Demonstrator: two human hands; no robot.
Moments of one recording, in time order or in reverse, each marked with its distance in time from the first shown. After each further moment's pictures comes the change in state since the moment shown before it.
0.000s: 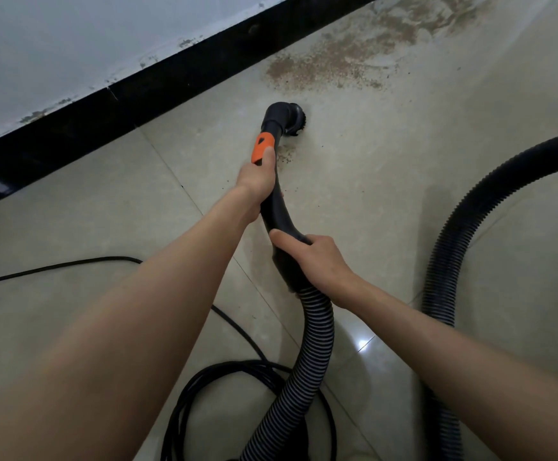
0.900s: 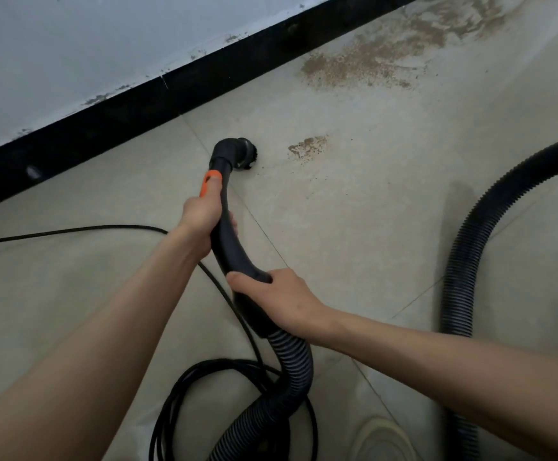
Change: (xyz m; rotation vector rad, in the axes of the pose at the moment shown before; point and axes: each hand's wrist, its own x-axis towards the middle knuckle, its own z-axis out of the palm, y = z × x) left_hand -0.065 -0.060 -0.116 -0.260 0.189 -0.101; right_hand -0.081 0.005 0.089 -0.229 -0.228 -0.002
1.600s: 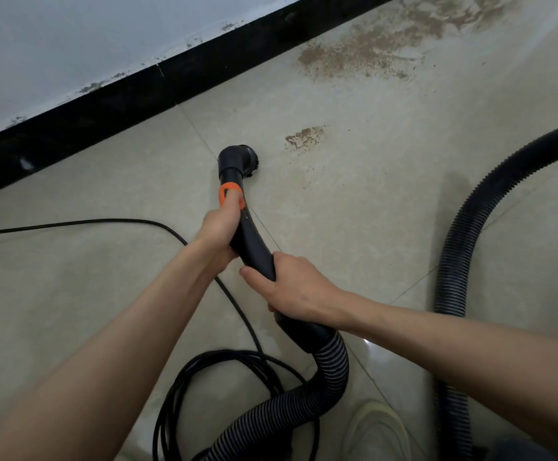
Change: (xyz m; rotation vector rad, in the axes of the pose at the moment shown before) left_hand -0.024 -0.029 0.016 -0.036 -0.055 -0.088; right_hand -0.006 0.000 -0.017 -0.468 -0.001 -0.151
